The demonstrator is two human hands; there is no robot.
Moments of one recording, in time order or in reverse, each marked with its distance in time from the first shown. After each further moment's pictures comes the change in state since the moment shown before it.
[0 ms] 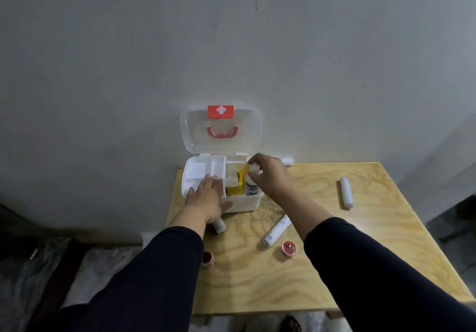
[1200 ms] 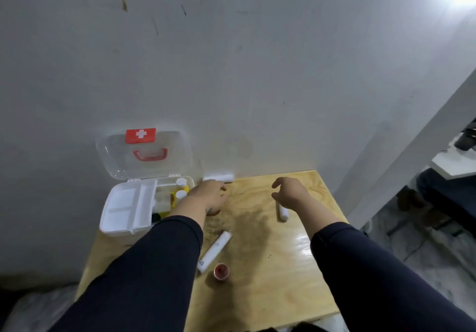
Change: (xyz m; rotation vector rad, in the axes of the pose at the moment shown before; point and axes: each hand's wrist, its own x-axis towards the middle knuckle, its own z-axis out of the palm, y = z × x) left_hand 0.063 0.159 -0.014 -0.068 -0.056 0.171; right_hand -0.015 0.156 -0.125 -0.233 -0.175 0.490
